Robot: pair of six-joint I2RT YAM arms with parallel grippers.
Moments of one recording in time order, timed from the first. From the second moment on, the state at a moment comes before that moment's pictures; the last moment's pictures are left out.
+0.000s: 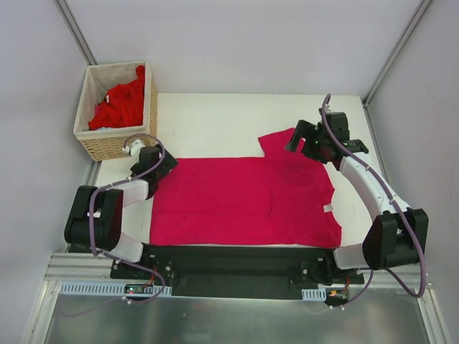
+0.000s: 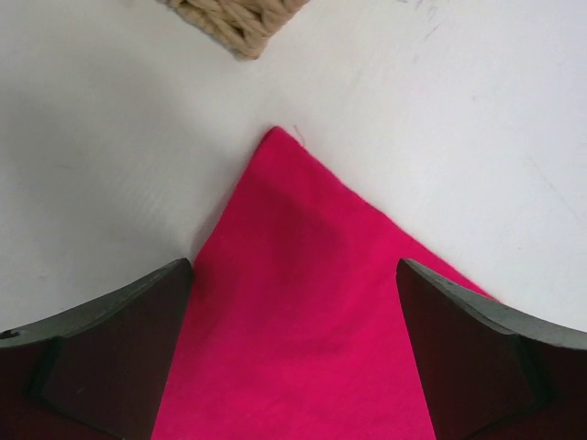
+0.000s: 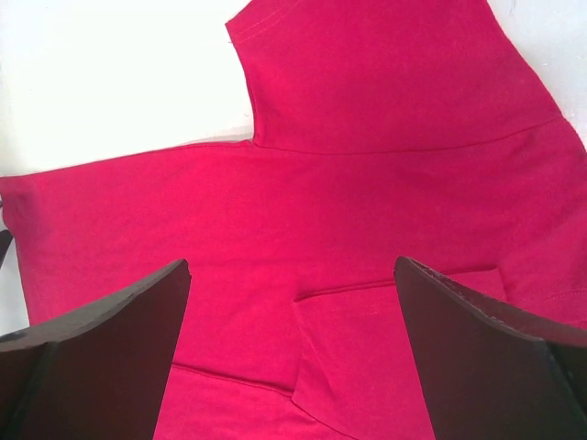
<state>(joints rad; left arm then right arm) -0.12 1.48 0.55 0.27 -0.22 -0.77 0.20 1.39 1.13 -0.52 -0.13 0.46</state>
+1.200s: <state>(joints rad) -0.10 1.13 0.65 -0.15 -0.03 -0.78 0.24 1.59 0.90 -0.48 -0.16 0.54</state>
